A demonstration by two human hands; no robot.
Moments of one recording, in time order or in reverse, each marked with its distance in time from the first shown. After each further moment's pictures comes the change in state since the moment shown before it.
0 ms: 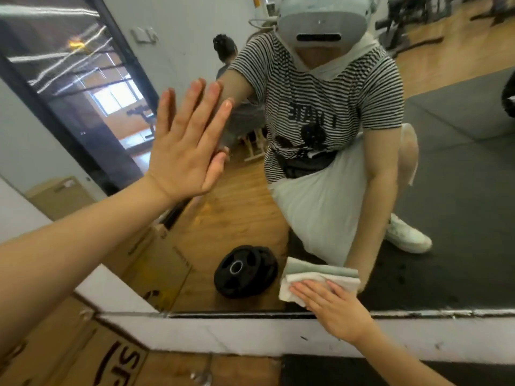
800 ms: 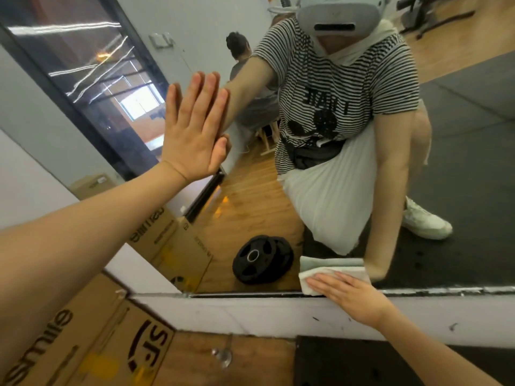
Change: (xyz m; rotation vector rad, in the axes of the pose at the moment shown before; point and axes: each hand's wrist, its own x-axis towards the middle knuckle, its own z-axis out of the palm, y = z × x) left_hand 0.006 0.002 -0.005 -0.011 -0.004 0.002; right_hand -0.032 0.007 0.008 0.036 -0.138 -0.161
